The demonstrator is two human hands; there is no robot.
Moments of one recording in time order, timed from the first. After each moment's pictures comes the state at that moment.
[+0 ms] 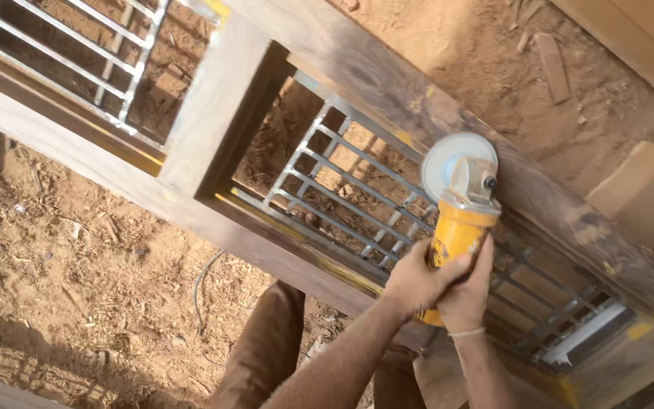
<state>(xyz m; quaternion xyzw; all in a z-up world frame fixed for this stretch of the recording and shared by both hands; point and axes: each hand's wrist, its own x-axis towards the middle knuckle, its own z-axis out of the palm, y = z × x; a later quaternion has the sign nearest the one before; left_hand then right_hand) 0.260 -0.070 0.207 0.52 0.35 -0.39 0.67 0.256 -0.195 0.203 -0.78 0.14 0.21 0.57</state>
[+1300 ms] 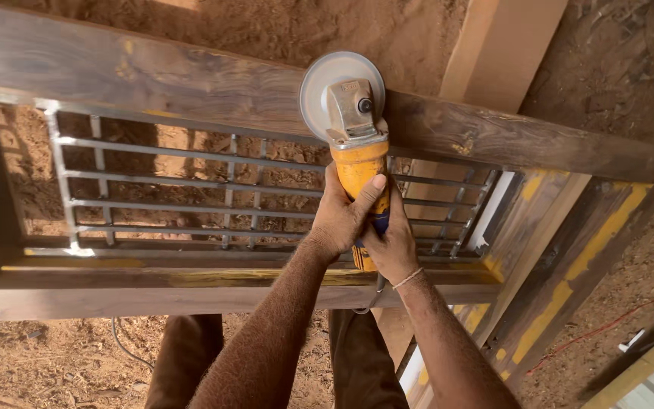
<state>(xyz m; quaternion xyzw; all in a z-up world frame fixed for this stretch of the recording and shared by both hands) 0.315 -0.231 0.176 0.51 0.25 -0.44 0.69 0.265 -0.356 0.210 -0.80 0.28 0.29 0.44</state>
